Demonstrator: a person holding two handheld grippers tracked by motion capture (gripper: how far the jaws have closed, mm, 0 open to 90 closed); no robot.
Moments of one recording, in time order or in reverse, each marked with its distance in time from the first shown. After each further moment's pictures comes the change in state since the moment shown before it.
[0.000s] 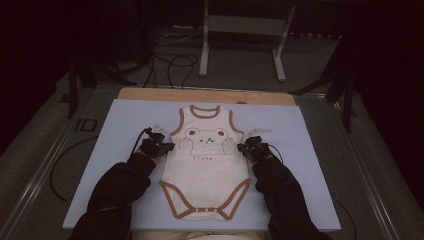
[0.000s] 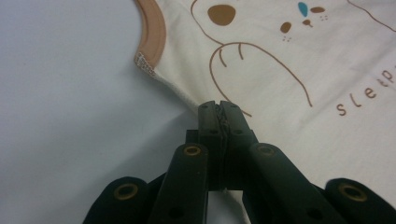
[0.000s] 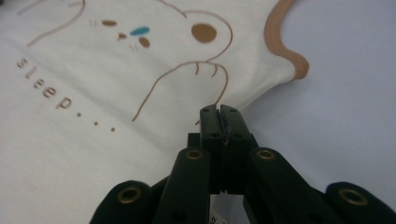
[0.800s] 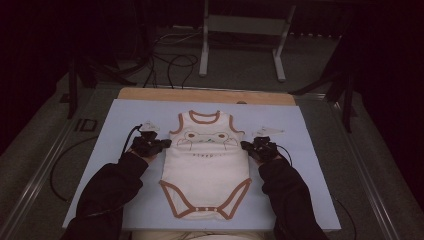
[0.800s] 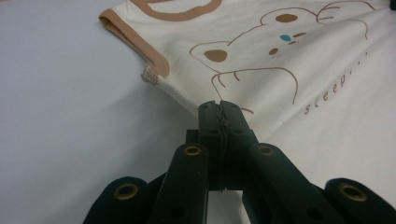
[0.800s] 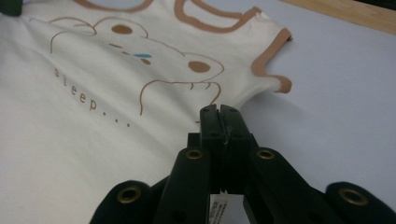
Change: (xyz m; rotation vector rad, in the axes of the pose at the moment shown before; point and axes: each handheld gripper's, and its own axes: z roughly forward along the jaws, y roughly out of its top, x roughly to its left) left arm -0.005 0.004 -0.044 -0.089 -0.068 0.020; right arm 0.003 0.005 -0.039 -0.099 0.040 0.005
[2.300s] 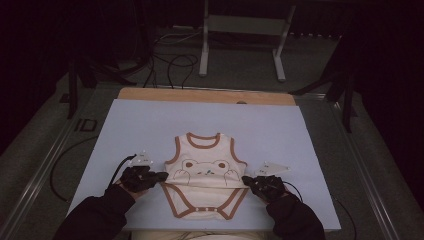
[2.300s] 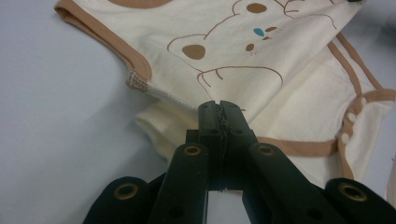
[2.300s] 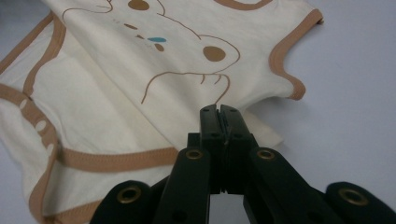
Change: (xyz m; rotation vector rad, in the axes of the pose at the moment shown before) left arm -0.055 -0.062 -0.047 0.073 -0.142 0.066; right arm 0.062 -0.063 -0.060 0.068 0.086 -0.087
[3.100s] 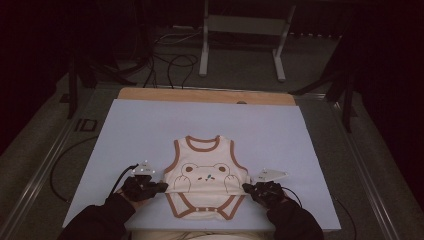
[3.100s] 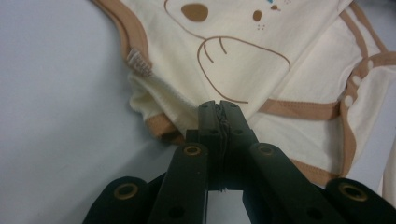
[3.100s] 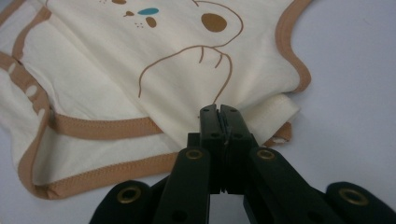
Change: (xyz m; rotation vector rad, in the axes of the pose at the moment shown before) left arm -0.007 -0.022 0.012 0.076 -0.018 -0.035; right arm 0.003 -0.020 0.009 0.065 0.017 0.012
